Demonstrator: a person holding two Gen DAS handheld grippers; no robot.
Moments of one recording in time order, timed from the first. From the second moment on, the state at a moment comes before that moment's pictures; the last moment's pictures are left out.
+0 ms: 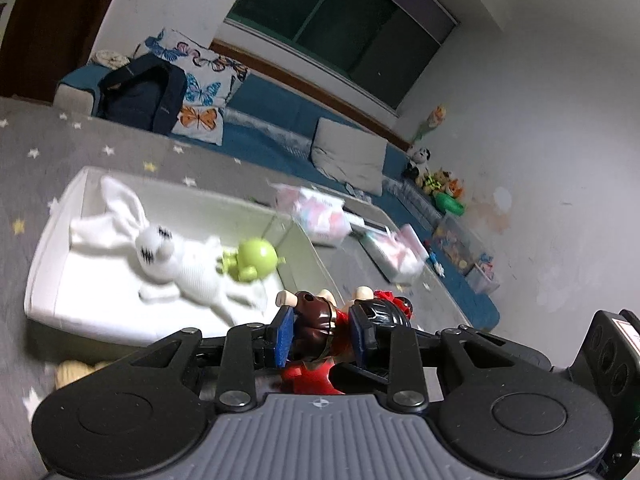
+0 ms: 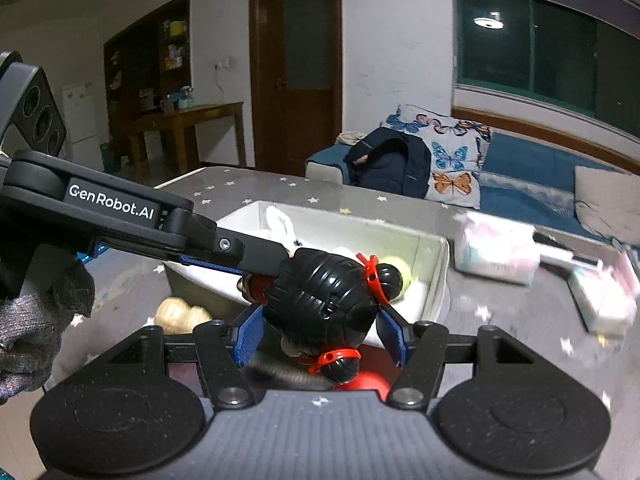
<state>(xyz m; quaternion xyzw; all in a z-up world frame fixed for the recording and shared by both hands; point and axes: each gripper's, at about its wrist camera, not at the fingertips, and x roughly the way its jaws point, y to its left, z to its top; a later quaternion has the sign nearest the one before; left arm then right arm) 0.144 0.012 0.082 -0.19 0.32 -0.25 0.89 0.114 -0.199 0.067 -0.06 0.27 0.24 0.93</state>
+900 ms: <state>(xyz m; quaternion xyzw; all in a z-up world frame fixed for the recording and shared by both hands) 0.245 0.022 0.013 -0.27 0.43 -0.18 0.84 0.251 -0.185 0.026 -0.14 0.42 0.33 0.83</state>
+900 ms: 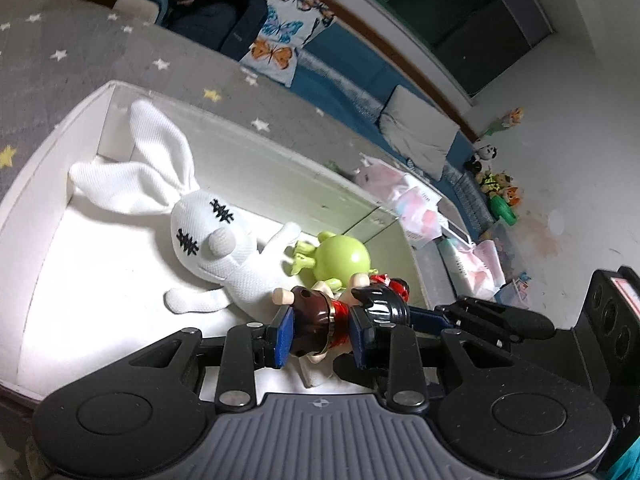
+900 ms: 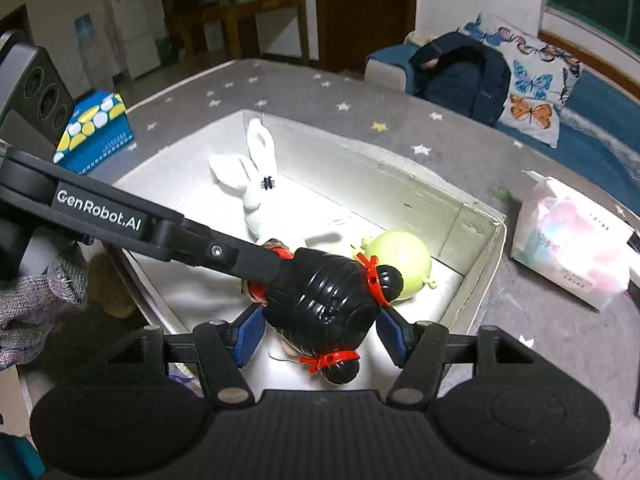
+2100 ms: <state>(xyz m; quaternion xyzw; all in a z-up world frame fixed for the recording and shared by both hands) 0.257 0.010 0.000 -0.29 0.45 -0.18 0.82 0.258 -0.174 0.027 -0.25 0.40 0.32 0.82</state>
